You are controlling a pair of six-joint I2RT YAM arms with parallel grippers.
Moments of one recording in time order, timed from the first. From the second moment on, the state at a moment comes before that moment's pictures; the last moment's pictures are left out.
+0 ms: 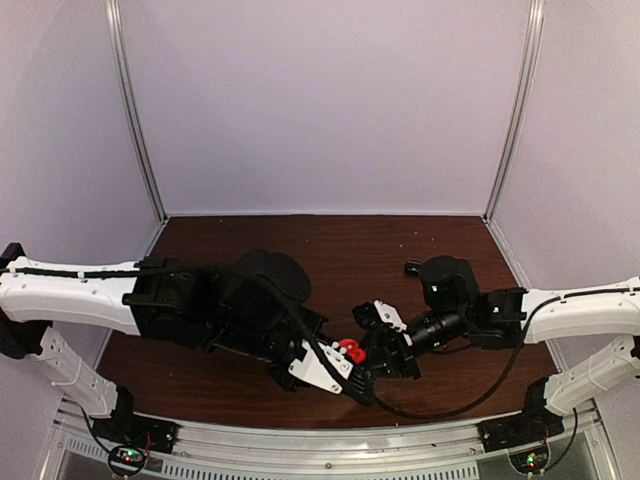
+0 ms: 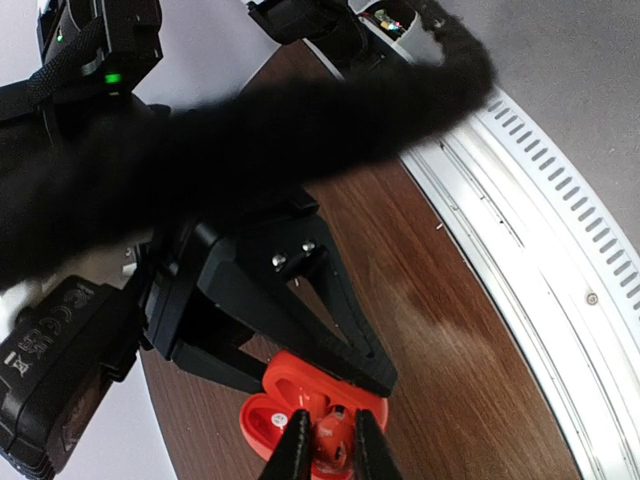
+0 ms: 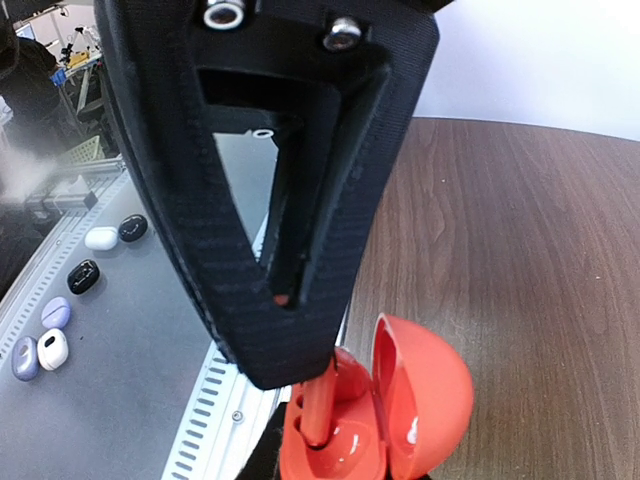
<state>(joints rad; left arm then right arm) -1.44 1.46 1.33 -0.58 -0.05 0.86 1.04 1.25 0.72 0.06 -0.73 -0.18</state>
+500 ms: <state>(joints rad) -1.45 1.46 1.33 -0.60 -0.02 0.86 1.07 1.23 0.72 0.05 -0.69 -0.24</state>
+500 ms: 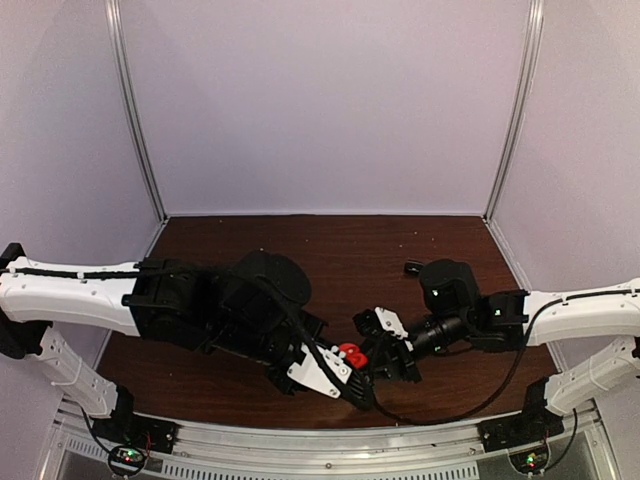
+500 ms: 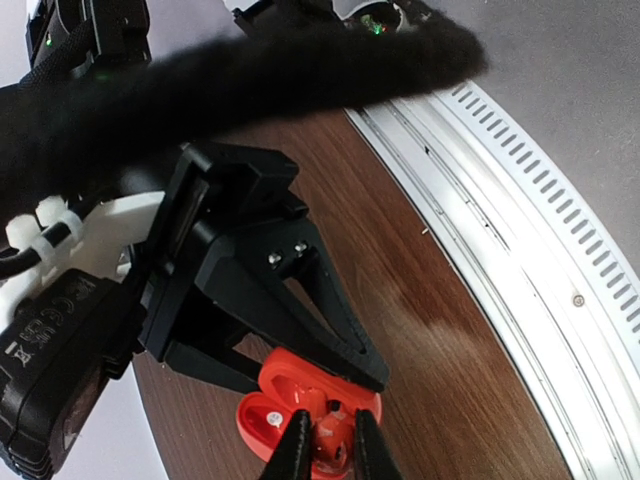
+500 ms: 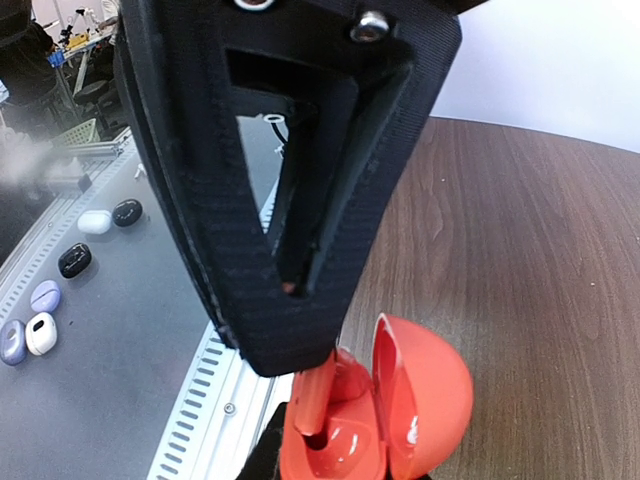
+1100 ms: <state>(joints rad) -1.45 1.47 1.33 -0.60 0.03 0.86 1.10 1.23 0.72 0.03 -0.69 -0.26</state>
